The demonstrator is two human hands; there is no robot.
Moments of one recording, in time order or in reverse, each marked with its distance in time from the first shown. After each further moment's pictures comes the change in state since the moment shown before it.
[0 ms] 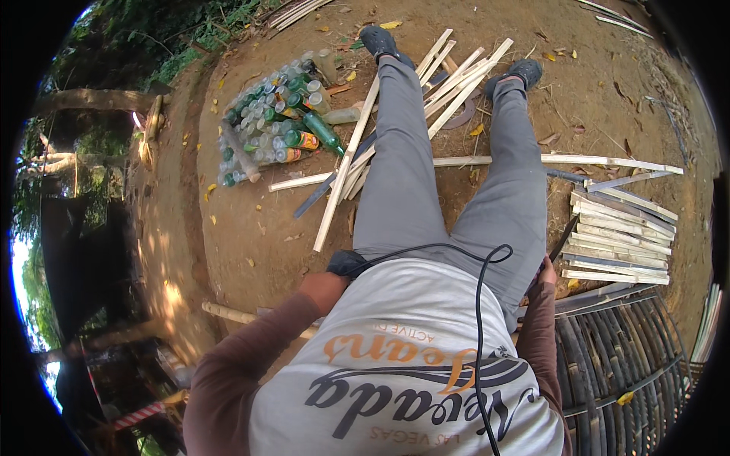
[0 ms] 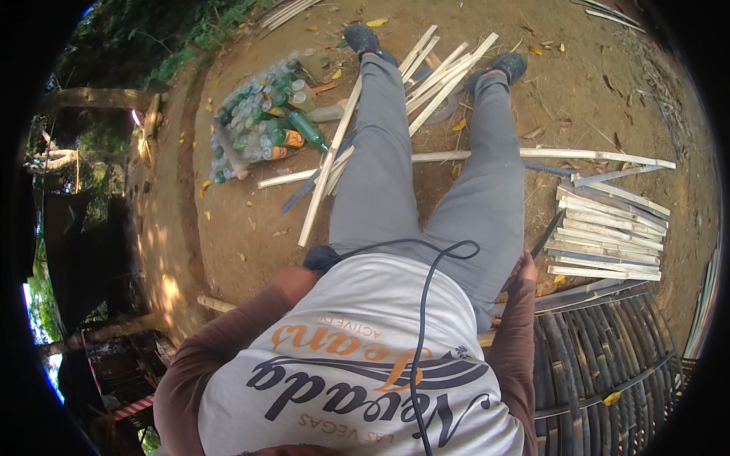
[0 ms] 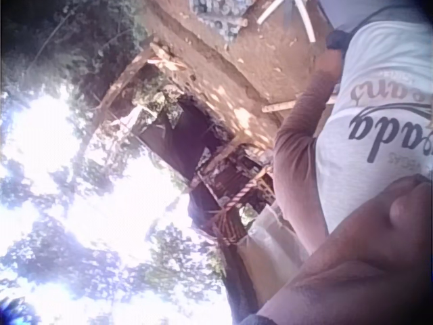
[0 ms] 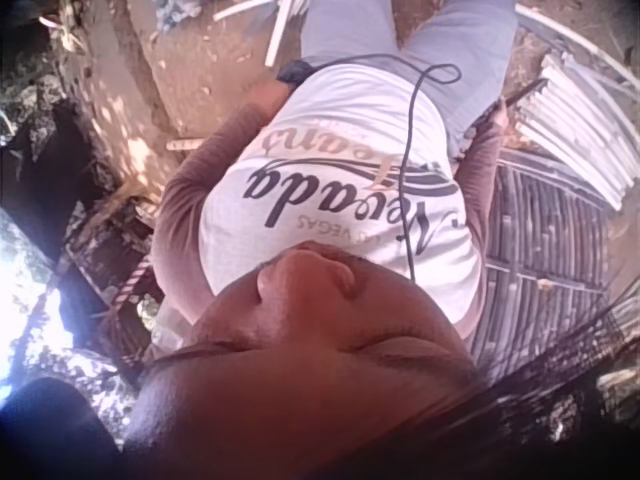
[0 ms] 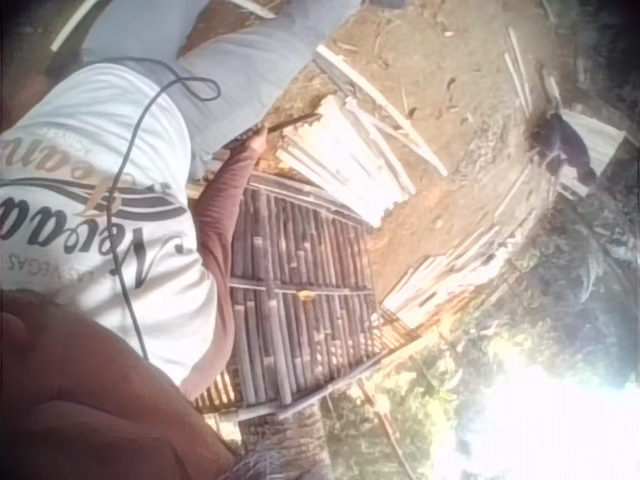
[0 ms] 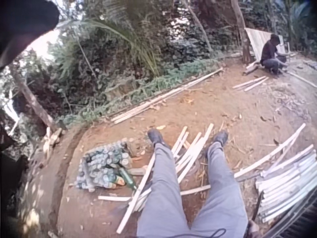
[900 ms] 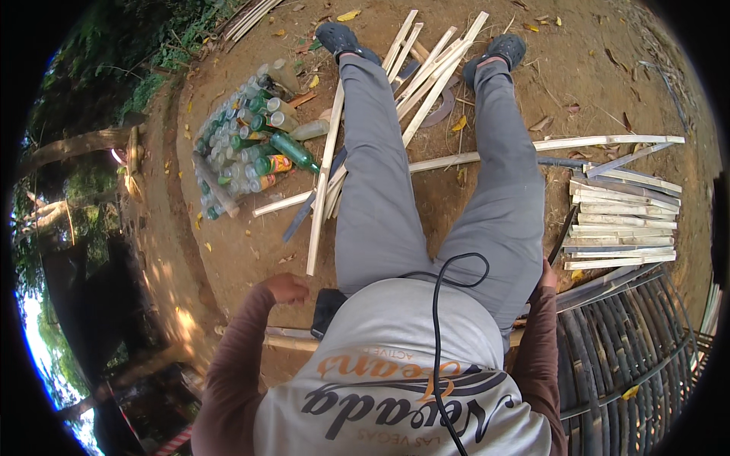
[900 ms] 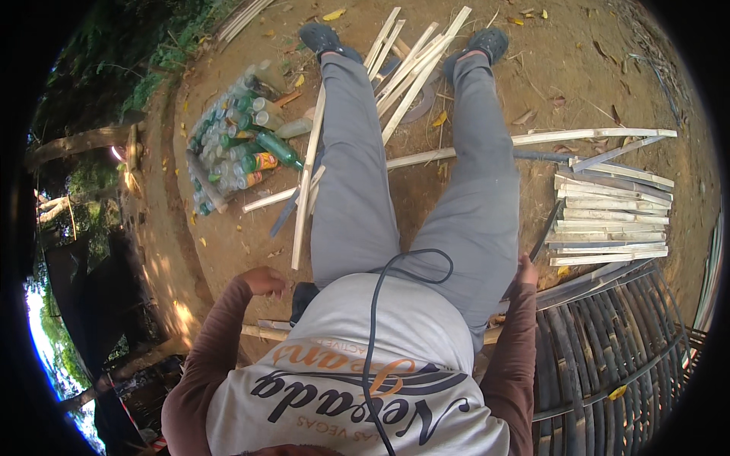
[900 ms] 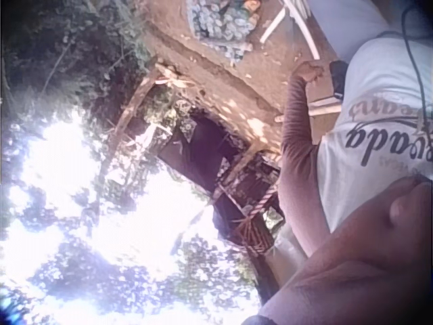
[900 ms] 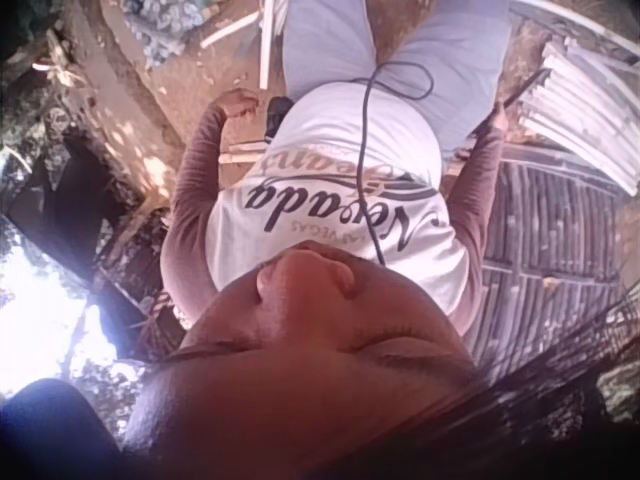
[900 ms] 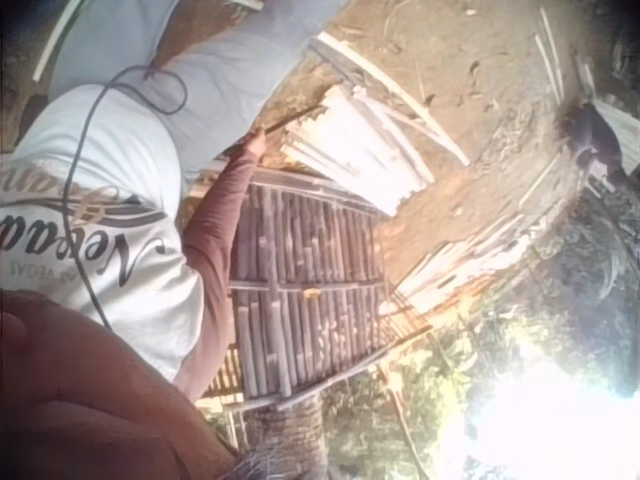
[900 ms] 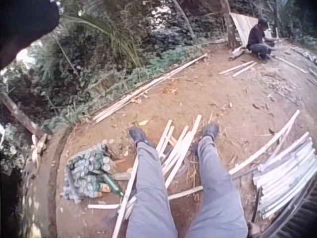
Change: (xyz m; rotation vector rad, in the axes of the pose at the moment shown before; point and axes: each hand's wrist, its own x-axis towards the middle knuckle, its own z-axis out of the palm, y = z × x) left_hand 0.096 -0.153 -0.043 -0.639 -0.507 -0.226; right_hand 0.067 0.020 -0.052 -0.200 0.231 0.034
